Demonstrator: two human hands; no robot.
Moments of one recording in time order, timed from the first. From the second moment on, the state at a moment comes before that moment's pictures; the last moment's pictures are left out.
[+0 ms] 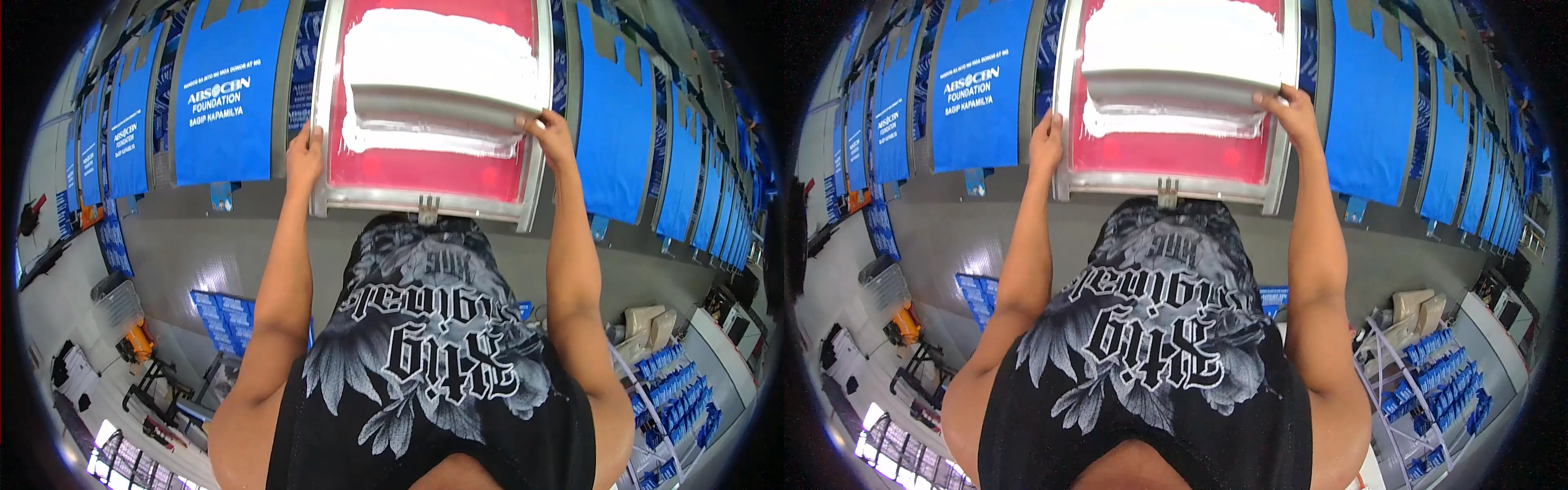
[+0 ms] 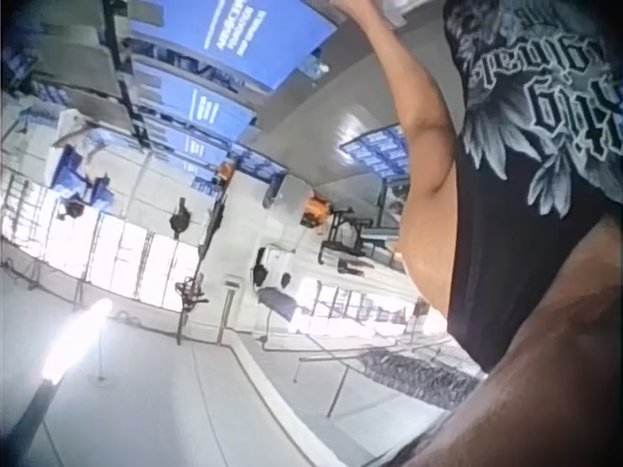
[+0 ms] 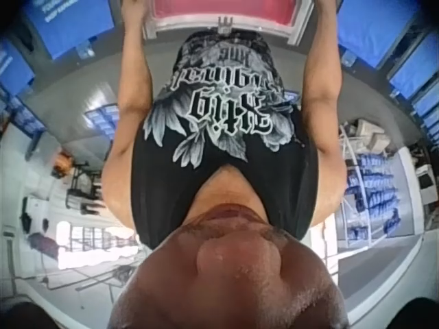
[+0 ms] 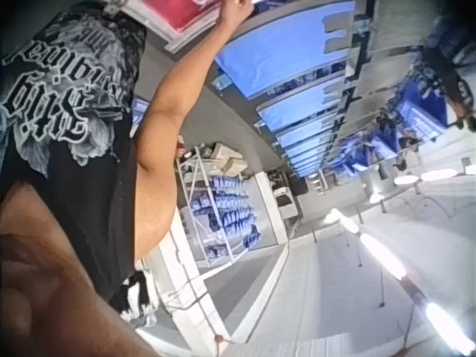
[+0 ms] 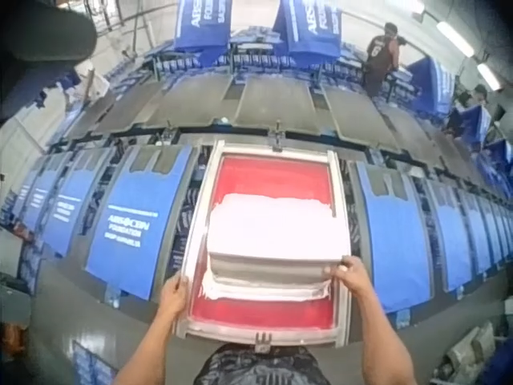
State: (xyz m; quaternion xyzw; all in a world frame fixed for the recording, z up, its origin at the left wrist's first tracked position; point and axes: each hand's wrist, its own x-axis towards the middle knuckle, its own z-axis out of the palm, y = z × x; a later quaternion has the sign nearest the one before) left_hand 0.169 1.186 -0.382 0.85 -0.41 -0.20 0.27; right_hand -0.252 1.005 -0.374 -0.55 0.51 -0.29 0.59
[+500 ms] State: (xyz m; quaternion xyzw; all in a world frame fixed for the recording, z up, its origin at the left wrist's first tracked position) left_hand 0.102 1.035 -0.269 0.61 -0.77 0.00 0.18; right_hand -0.215 0.956 -0.327 -0.87 0.45 -0.14 0.14
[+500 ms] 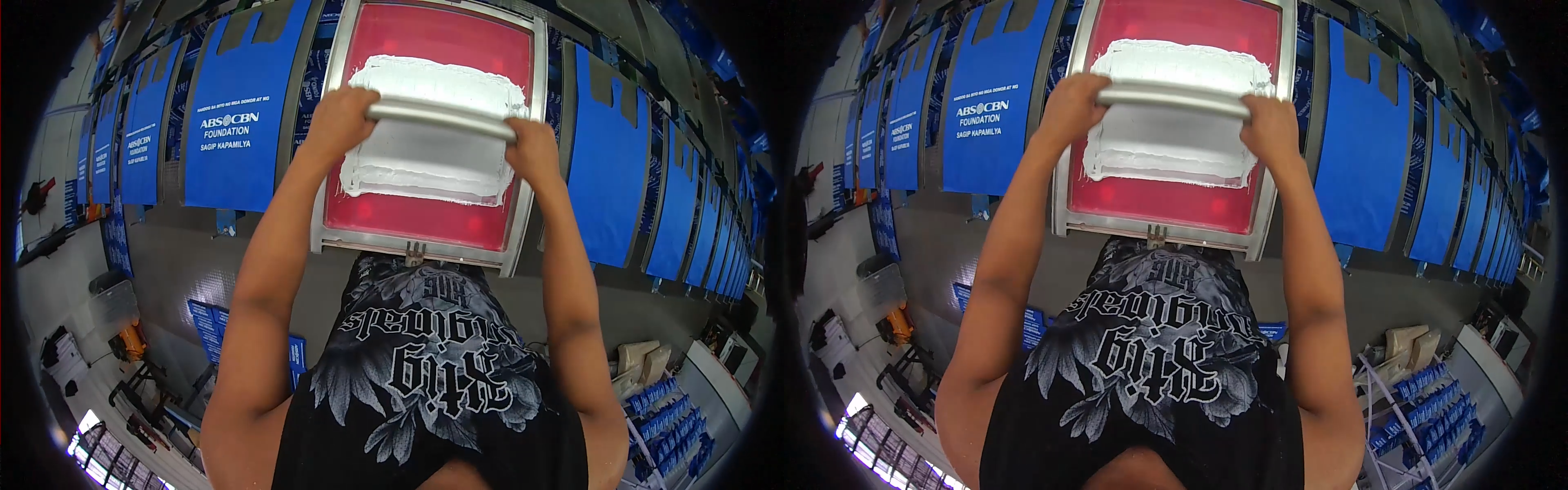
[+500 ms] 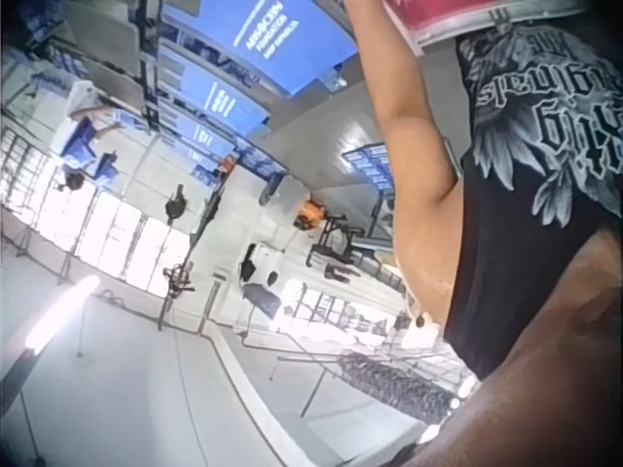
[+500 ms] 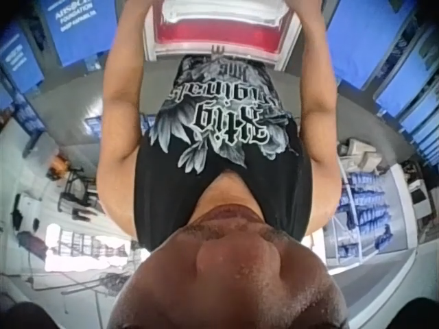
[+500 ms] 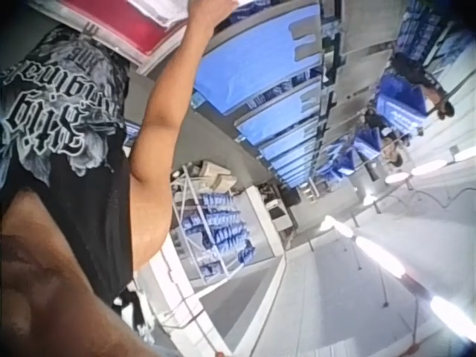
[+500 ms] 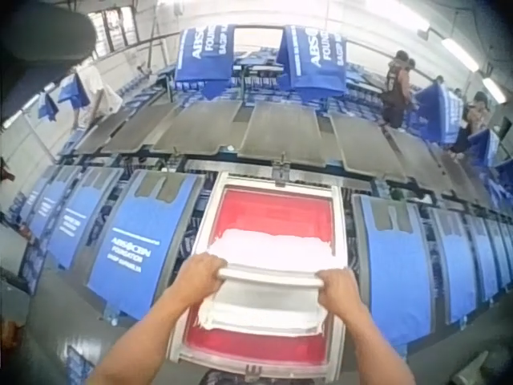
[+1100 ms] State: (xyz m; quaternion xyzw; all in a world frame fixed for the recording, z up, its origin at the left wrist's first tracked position) left_hand 0.094 1.084 -0.314 0.72 -0.68 -0.09 0.11; right_hand -0.217 1.003 -0.346 -0.87 0.46 -0.08 0.16
